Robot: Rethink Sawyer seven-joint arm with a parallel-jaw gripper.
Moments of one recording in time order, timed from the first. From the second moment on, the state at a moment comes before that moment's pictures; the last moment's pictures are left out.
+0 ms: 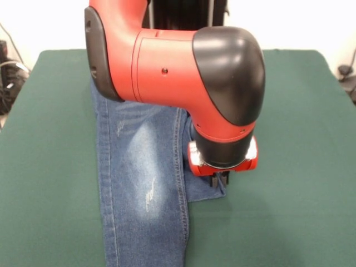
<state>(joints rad) -0.11 -0.04 -0.06 0.77 0.14 1.08 1.48</state>
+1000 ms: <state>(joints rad) -0.19 -0.09 0.02 0.93 0.33 0.93 1.48</state>
